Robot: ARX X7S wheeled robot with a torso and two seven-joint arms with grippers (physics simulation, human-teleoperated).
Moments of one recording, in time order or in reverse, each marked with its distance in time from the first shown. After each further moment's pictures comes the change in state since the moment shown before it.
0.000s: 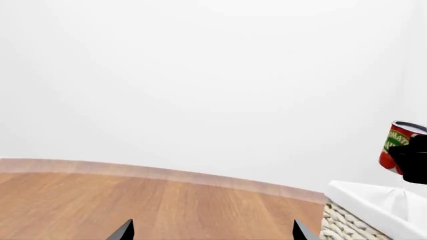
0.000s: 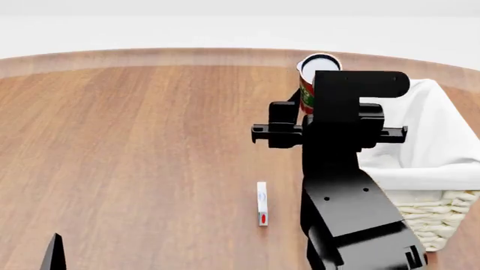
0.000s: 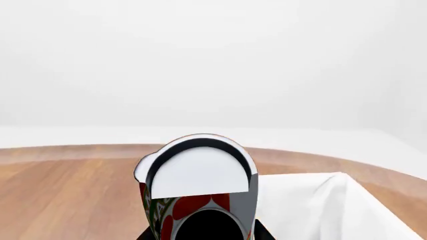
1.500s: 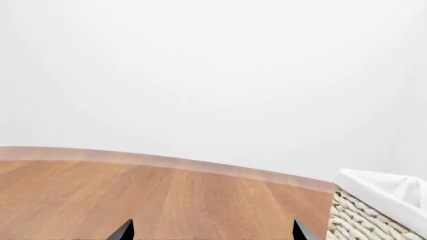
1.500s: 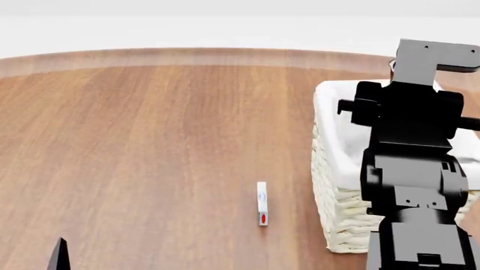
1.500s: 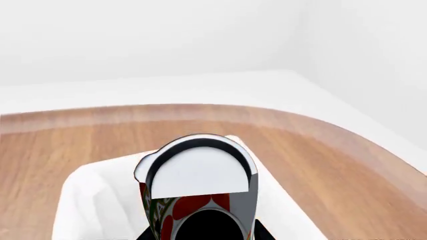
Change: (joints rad) left arm -0.012 -0.008 0.024 -0.043 0.002 -0.002 -0.031; right arm 0.489 -0.037 0.193 1.109 -0.301 -0.312 -0.126
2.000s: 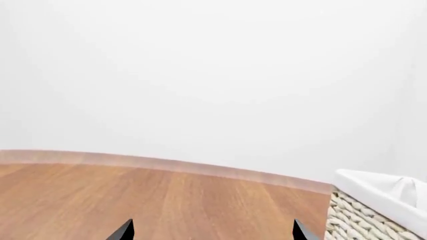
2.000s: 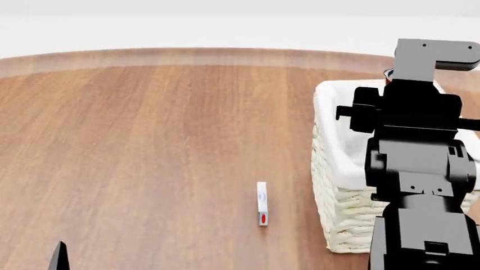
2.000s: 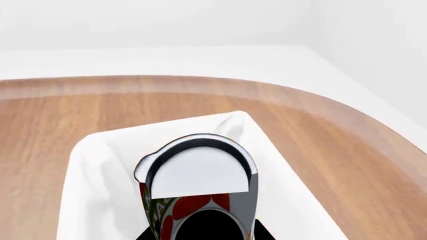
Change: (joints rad) left arm 0.014 -0.003 0.007 -0.017 0.010 0.044 0.012; right arm 0.045 0.001 0.056 0.000 -0.079 0.163 -0.065
